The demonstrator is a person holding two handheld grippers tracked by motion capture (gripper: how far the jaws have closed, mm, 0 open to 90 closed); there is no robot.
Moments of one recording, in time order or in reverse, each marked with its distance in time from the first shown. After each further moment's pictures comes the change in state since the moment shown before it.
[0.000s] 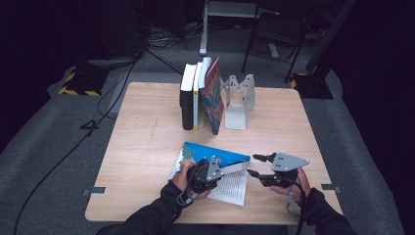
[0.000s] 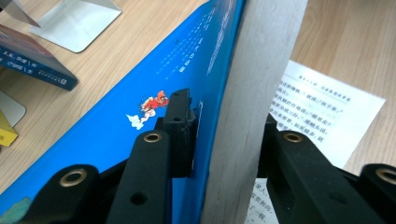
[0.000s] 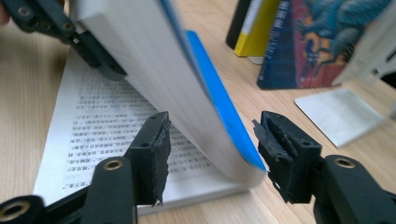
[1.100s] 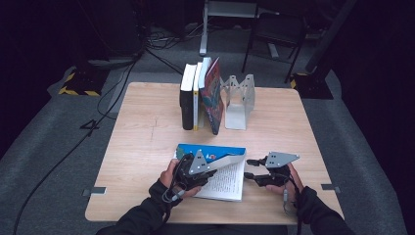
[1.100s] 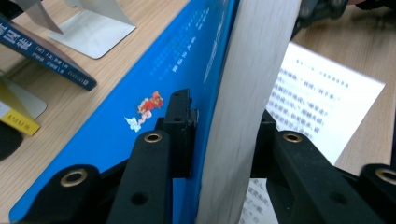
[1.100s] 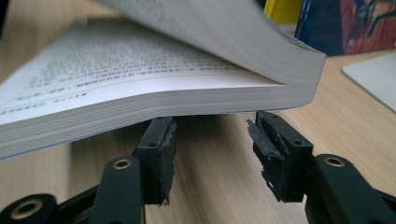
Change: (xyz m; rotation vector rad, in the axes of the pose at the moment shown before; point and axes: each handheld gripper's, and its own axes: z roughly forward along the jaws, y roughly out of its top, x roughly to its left) left arm 0.016 -0.005 -0.039 -0.065 -0.043 -0.085; right arm -0.004 -0.017 0.030 0.028 0.119 0.097
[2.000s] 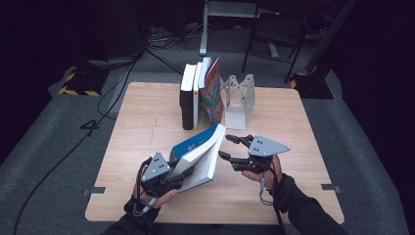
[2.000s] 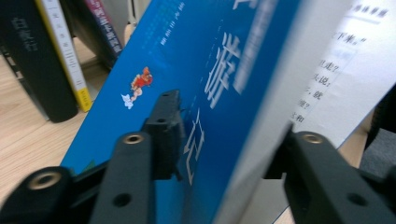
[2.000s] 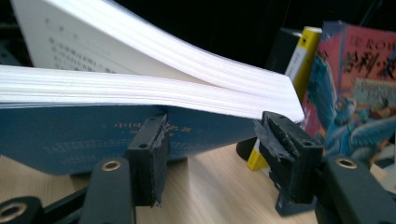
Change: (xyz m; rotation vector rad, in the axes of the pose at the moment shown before) left arm 0.011 -0.041 -0.065 -0.263 0.086 -0.254; right arm 0.041 0.114 0.016 -0.266 -0.112 -0.113
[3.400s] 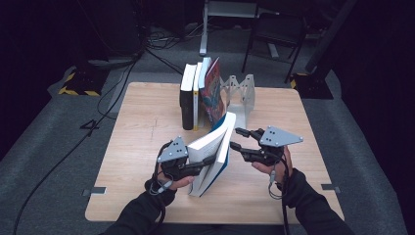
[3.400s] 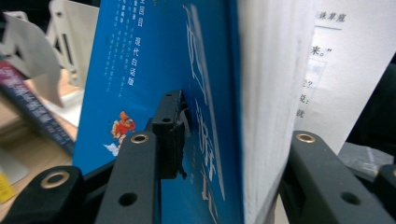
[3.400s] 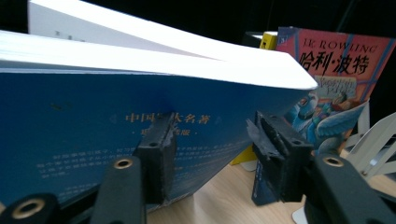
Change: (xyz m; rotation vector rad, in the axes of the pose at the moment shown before) left arm 0.003 0.035 0.041 -0.100 -0.232 0.067; right arm -0.023 0.007 -0.020 0.015 -0.047 0.043
